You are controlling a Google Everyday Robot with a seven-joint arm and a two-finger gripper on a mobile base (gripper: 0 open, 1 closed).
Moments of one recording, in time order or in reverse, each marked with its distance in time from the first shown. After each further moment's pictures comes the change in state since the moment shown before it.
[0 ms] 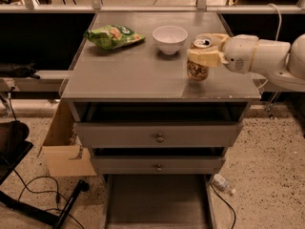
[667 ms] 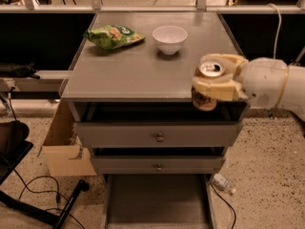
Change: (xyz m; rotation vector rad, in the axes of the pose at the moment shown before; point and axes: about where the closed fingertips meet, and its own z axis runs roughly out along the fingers) arm -0.028 0.124 -0.068 -0.065 -0.012 -0.075
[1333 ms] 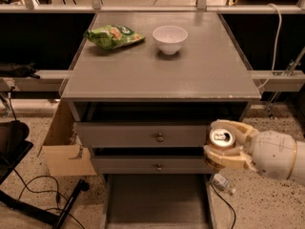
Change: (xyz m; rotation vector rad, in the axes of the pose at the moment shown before) arm 0.112 0.089 -0.058 0.004 0.070 0.016
